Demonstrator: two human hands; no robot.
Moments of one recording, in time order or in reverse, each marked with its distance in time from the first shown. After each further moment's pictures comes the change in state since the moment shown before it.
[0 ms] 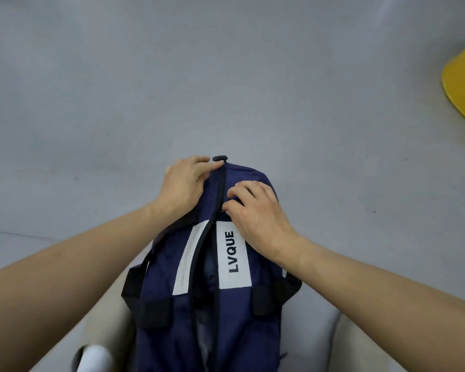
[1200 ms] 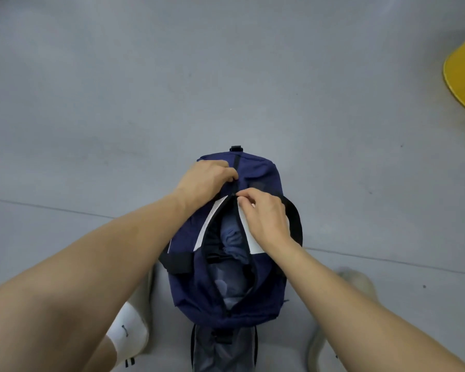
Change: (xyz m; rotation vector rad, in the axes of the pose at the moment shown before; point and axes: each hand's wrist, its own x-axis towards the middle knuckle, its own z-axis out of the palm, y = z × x) left_hand -0.046 0.039 -0.036 0.288 -0.172 0.282; right_hand -0.026 -0.070 -0.064 0.612 -0.150 0.777
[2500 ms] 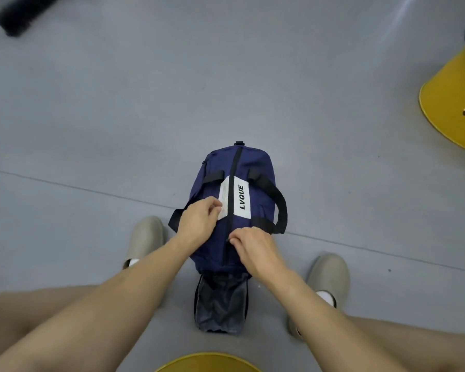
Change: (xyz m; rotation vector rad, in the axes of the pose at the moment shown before) left_hand -0.150 0.096 -0.015 -0.602 0.087 -0.631; right_hand -0.136 -0.006 -0.018 -0.351 -0.272 -0.275
